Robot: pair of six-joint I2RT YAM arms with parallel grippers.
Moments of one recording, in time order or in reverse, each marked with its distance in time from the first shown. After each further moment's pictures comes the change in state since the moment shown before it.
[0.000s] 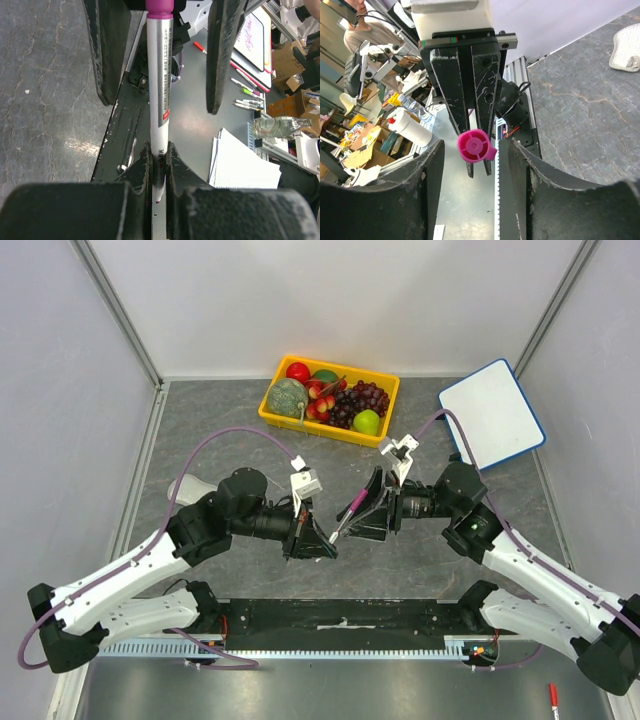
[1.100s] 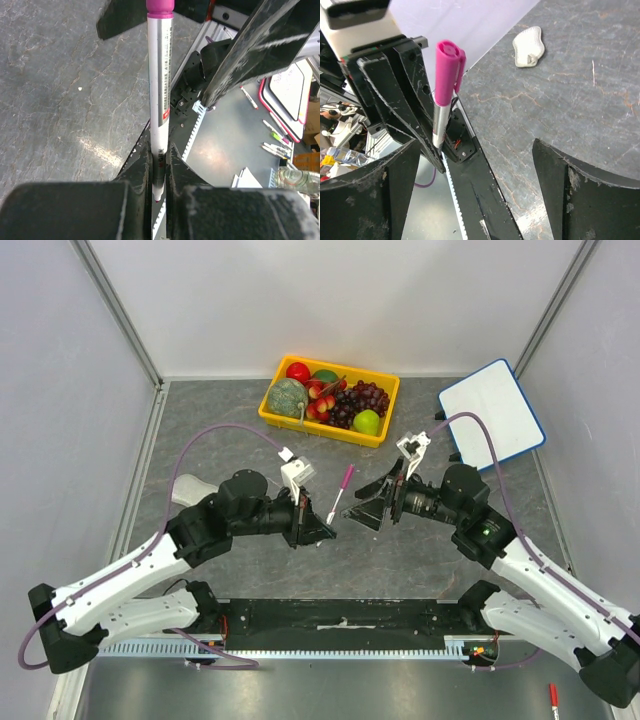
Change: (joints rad) left arm 0.000 0.008 -0.026 0.040 -0.271 -0.105; right arm -0.028 -0.076 -0.023 -0.252 0.360 -0.098
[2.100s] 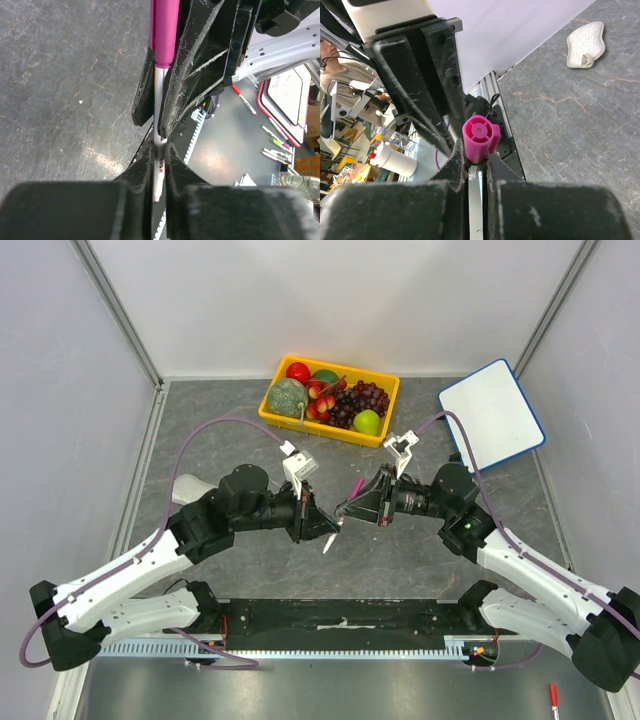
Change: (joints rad) left arm 0.003 0.022 0.045 0.008 0.009 0.014; right arm -0.002 0.114 -0.045 0.303 -0.198 0.130
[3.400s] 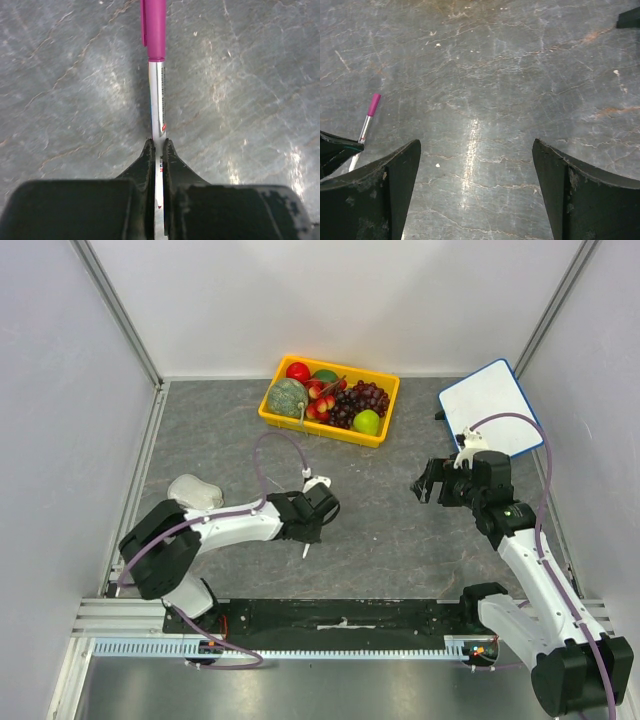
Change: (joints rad) left arm 0.005 0.655 -0.057 -0.100 -0.609 -0.151; right arm -0.528 -0.081 0.047 -0.793 0.522 -0.469
